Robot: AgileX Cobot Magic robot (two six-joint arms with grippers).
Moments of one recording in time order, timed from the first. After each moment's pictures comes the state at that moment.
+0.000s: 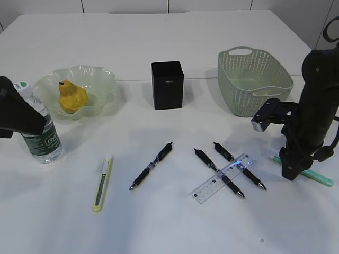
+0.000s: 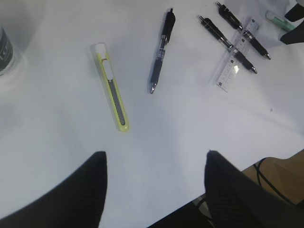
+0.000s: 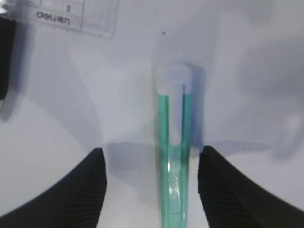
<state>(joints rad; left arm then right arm) -0.27 1.18 -0.96 -0.44 0.93 0.10 0.06 2.03 -1.27 -0.03 0.90 -0.77</state>
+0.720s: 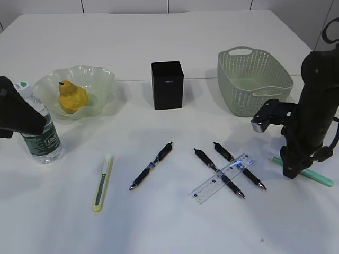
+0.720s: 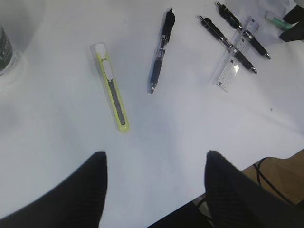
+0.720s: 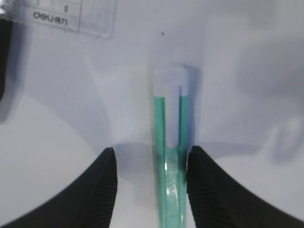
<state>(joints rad) -0.27 1.18 -0.96 -0.44 0.93 0.10 0.06 2.04 -1.27 -0.04 0.90 -0.77</state>
